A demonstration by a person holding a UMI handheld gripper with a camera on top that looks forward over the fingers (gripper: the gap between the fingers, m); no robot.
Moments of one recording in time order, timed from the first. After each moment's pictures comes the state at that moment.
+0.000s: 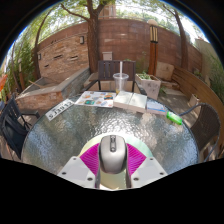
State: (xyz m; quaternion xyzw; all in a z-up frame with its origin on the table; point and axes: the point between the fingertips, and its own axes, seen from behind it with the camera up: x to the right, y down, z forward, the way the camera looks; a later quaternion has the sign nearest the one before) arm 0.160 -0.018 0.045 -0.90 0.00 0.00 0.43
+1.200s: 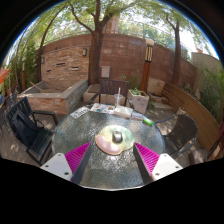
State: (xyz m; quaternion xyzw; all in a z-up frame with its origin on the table) arm 0.106 -0.290 0.231 -0.87 -0.01 -0.05 0.48
